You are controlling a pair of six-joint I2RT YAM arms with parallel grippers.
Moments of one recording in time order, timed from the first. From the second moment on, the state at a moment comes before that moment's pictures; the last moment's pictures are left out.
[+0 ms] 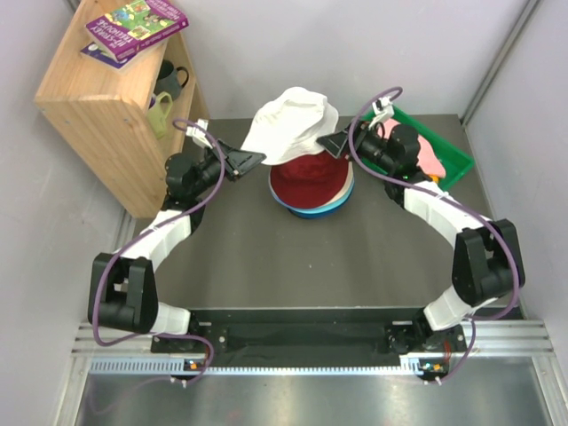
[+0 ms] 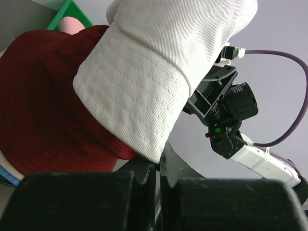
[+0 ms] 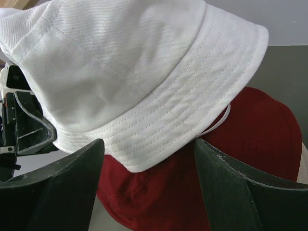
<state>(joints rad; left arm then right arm) -0.17 1.40 0.84 0.72 0.71 -1.15 0.31 1.57 1.10 0.49 -0.51 0.66</state>
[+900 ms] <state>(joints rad) -0.18 1.38 0.87 0.67 0.71 -1.14 0.31 1.58 1.09 0.60 -0.51 0.75</state>
